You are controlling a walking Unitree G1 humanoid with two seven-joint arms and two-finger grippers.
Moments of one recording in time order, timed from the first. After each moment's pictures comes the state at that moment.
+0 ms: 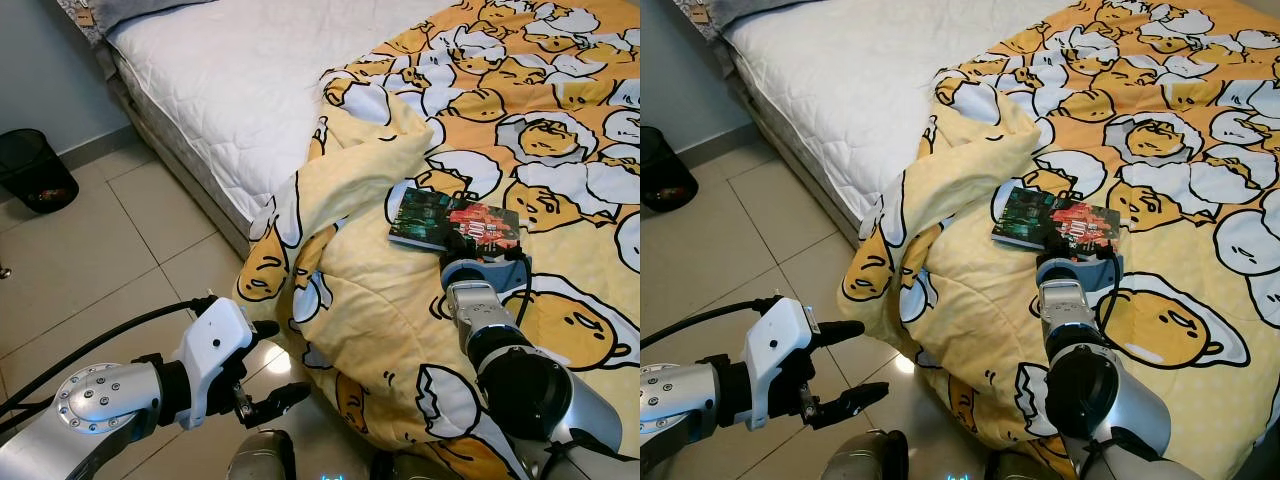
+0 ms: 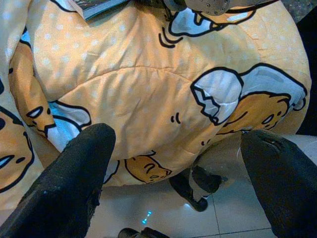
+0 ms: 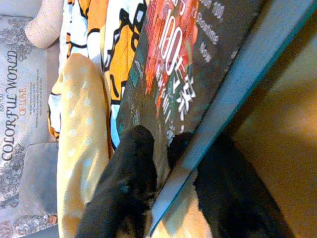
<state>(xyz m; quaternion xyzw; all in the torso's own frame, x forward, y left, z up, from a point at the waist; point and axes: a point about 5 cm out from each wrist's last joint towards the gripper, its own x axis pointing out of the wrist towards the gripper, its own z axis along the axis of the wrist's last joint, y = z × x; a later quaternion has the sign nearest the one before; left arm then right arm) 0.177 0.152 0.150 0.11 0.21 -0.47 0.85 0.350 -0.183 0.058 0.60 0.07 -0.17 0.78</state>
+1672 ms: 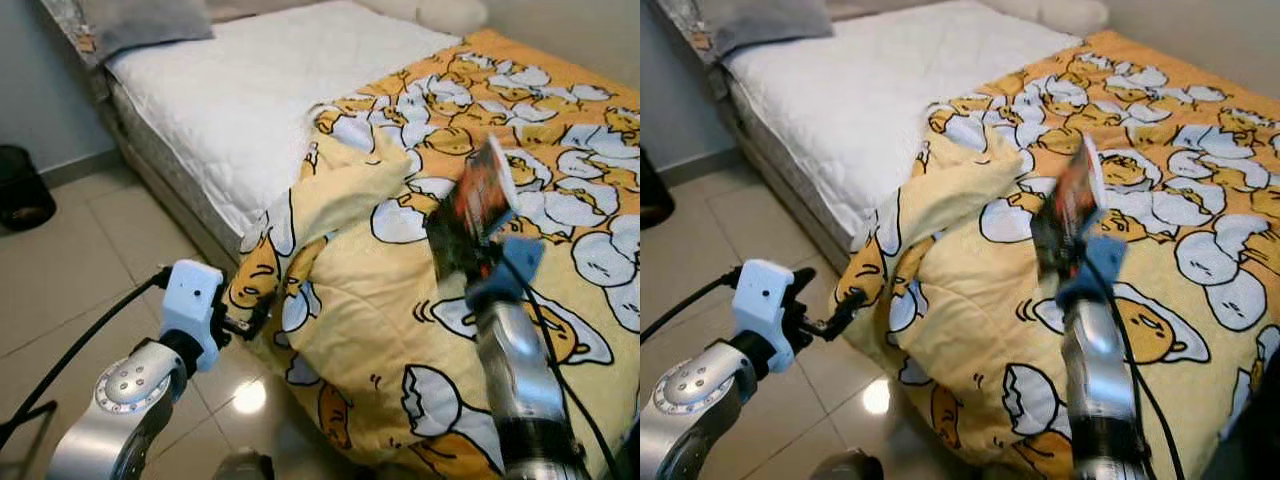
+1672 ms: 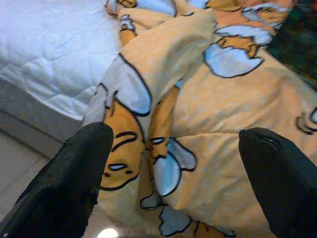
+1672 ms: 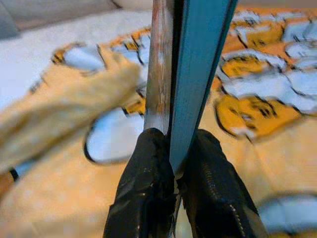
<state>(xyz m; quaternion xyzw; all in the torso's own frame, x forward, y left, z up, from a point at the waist) 0.220 0.166 0.126 0.05 0.14 -0.17 0.97 0.291 -0.193 0.080 0.08 0.06 -0.06 0.99</state>
